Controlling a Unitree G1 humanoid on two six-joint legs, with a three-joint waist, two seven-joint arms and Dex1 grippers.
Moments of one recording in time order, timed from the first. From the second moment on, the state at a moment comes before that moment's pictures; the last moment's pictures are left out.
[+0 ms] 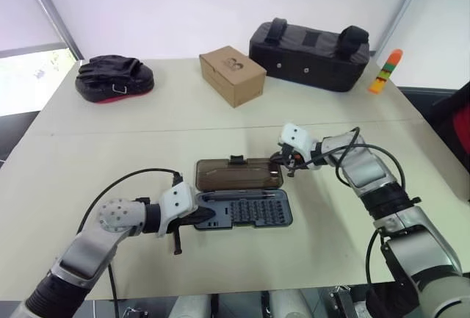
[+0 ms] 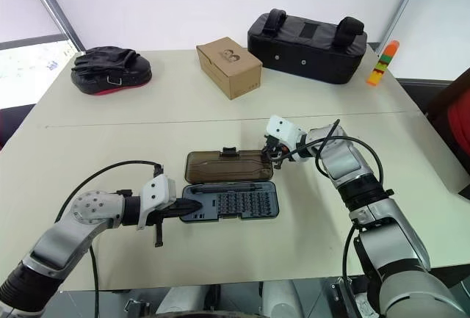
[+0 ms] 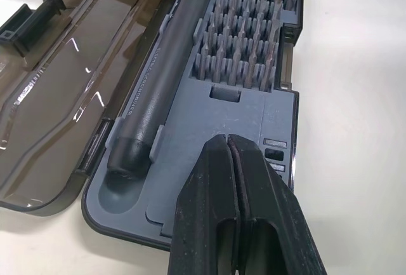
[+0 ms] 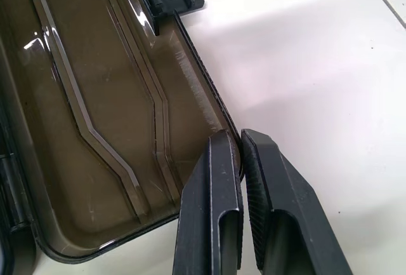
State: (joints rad) left arm -0.07 0.73 -0.21 -0.34 -0.26 0.35 -0.95; right arm -0.73 -0.57 0.32 0.34 -0.04 0.41 1.02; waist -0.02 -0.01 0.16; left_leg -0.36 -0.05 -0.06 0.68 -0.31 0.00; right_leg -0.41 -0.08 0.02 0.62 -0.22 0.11
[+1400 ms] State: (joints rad) left arm -0.25 0.60 0.14 -0.26 -0.64 0.62 -0.79; right arm -0.66 -0.64 0.26 0.13 -0.02 0.39 0.97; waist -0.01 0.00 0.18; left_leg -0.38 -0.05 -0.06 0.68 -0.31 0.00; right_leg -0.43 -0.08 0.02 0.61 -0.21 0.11
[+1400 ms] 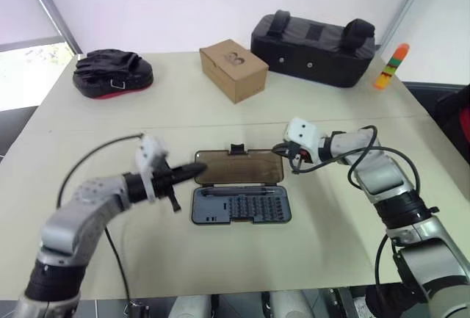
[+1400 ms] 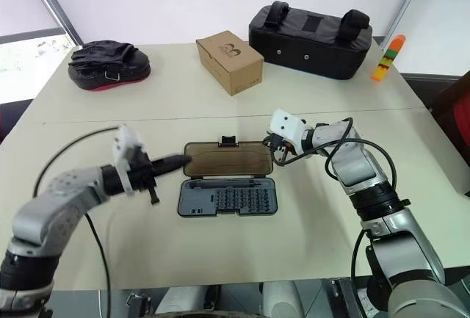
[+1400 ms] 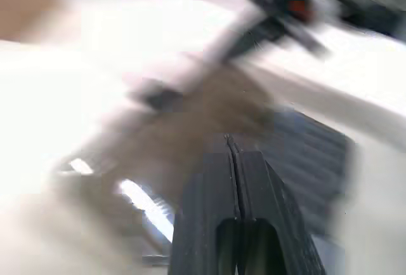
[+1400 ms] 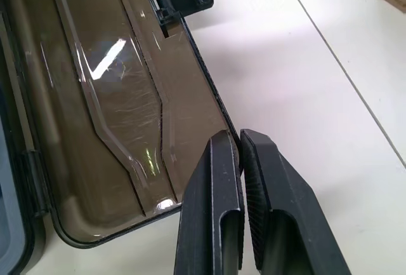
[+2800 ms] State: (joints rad) left arm -0.76 0.39 -0.01 0.86 -0.25 0.20 -1.16; right arm -0.62 -0.66 0.22 -0.03 0.06 0.56 0.99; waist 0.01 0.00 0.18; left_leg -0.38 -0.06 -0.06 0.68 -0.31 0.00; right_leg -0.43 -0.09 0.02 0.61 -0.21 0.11
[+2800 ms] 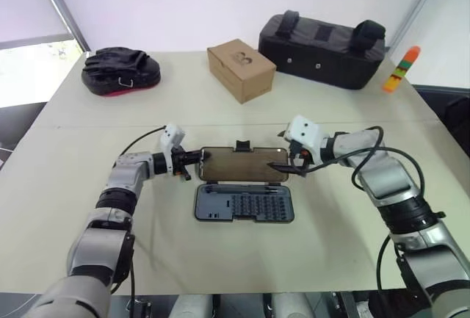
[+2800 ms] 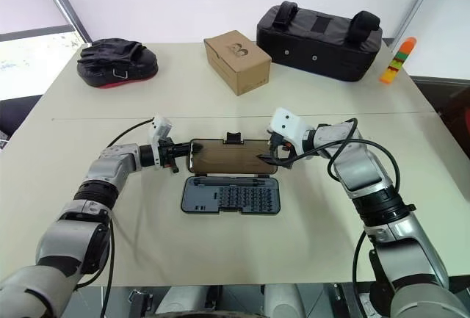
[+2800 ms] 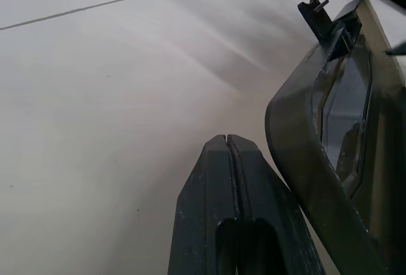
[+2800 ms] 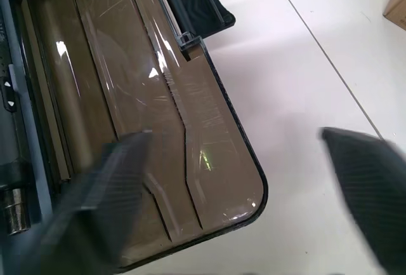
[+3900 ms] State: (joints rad) left arm -0.53 0.49 -0.13 -0.01 -0.47 0.70 -1.33; right arm -0.61 -0.70 -0.17 -0.19 0.61 0.95 0.90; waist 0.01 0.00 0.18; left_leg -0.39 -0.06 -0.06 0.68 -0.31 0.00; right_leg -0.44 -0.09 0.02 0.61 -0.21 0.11
